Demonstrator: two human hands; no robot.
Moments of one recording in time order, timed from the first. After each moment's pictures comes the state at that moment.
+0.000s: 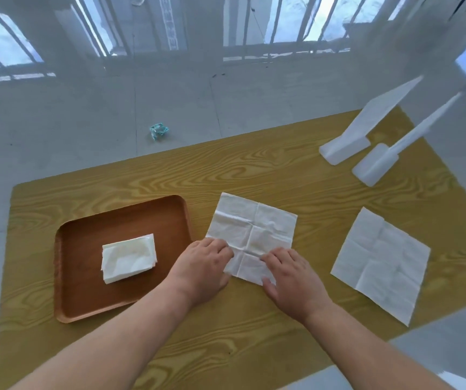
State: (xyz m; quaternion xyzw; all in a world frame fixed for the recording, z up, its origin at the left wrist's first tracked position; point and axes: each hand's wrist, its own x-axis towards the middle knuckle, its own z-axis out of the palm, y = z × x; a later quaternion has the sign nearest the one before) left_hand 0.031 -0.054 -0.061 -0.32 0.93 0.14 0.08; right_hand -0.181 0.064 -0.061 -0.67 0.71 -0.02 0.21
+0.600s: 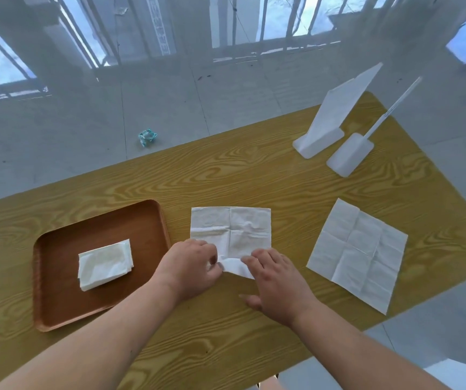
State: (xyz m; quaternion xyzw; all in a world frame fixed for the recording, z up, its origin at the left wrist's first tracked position) left_hand -0.004 -0.046 -0.043 -0.37 0.90 0.20 0.08; right_hand -0.204 0.085 -0.057 -0.71 0.67 0.02 0.22
